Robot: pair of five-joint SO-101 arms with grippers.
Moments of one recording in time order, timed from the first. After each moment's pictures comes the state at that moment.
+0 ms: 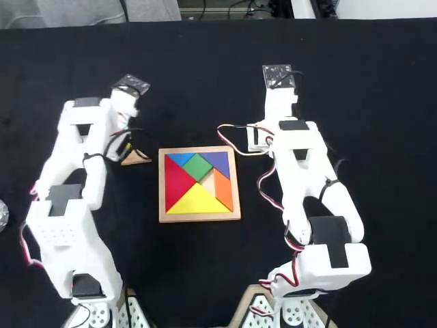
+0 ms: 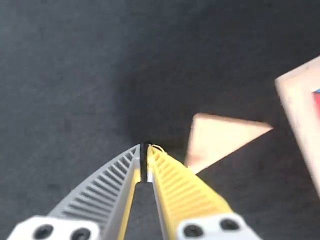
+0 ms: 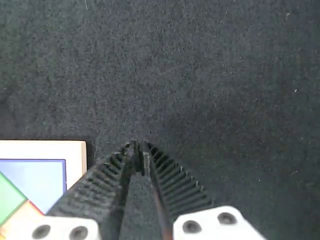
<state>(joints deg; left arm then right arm) -9.1 24.3 2.9 64.0 -33.5 -2.8 4.2 28.1 40.6 0.8</state>
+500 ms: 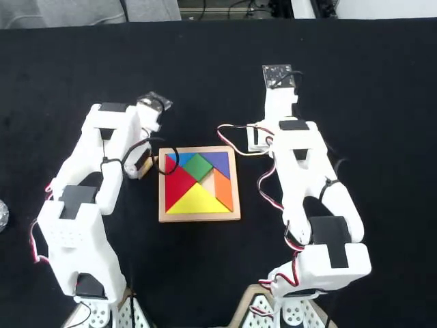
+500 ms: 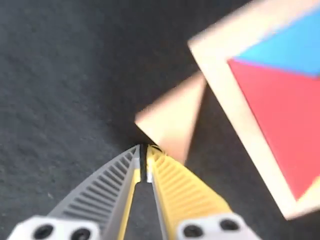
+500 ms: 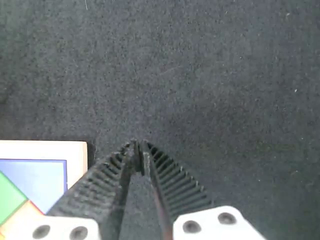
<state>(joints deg) -1.7 24.0 7.2 72.0 -28.2 -2.8 4.2 28.1 40.6 0.8</state>
